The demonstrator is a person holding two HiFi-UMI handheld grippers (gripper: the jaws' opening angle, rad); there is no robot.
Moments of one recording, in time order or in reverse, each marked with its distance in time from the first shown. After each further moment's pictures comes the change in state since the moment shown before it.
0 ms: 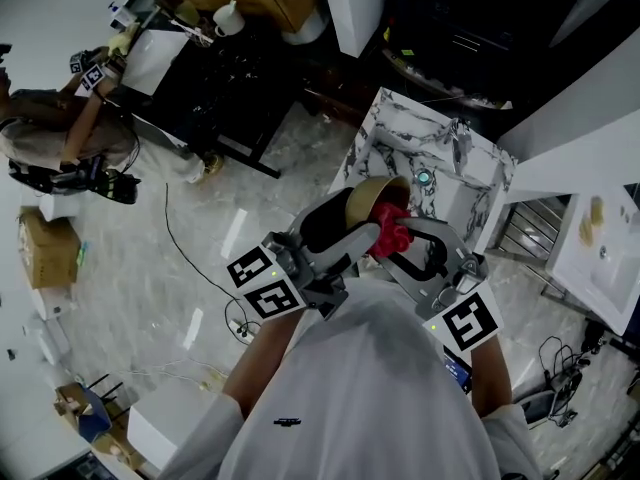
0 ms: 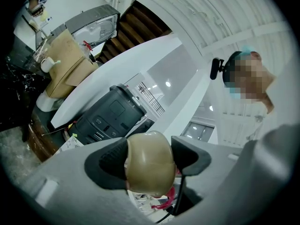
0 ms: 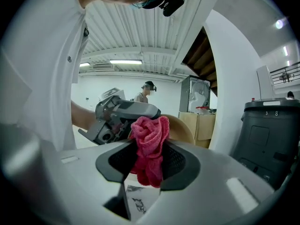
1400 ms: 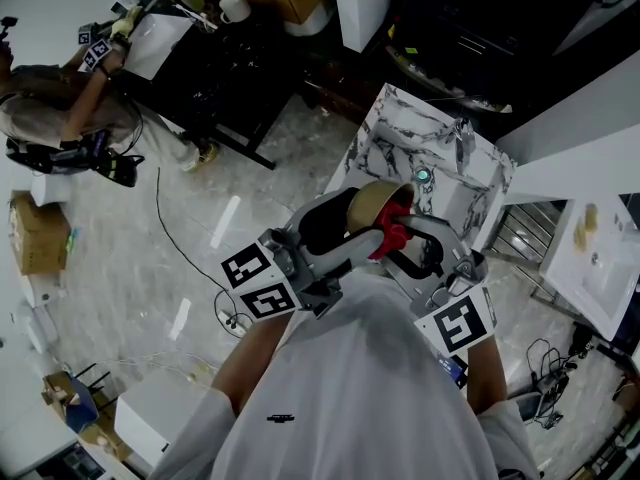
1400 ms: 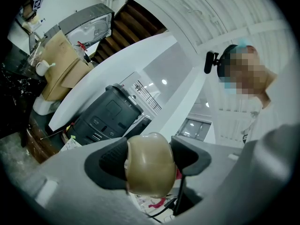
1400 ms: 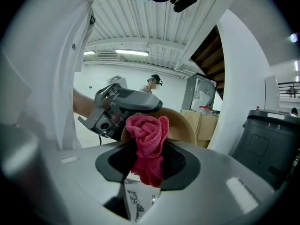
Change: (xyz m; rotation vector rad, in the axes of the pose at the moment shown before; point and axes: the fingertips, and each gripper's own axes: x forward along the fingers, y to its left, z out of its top) left arm -0.011 -0.008 0.003 0.043 0.027 -0.032; right arm 0.014 0.004 0.004 -0.097 0.043 -0.021
